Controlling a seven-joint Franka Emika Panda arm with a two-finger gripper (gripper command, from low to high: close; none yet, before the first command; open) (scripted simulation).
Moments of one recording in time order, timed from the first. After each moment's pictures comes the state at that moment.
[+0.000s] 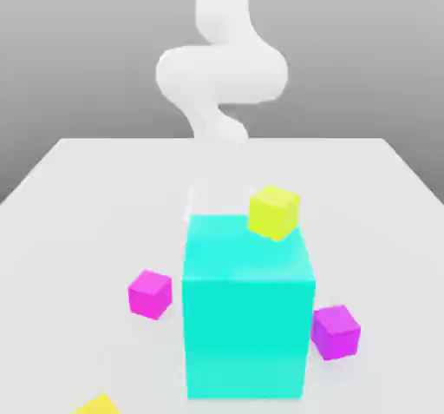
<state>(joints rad) -0.05 -0.75 0.01 -2.35 0.02 2.34 0.89</state>
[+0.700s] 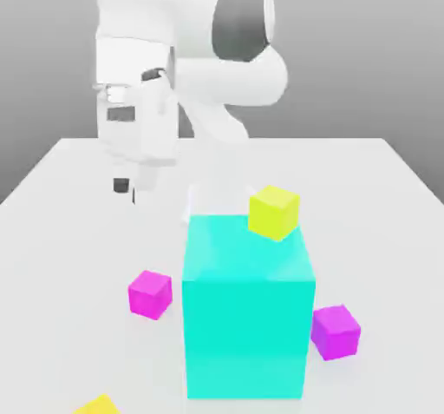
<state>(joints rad) -0.39 -0.36 0.14 -2.75 0.12 2.67 1.72</state>
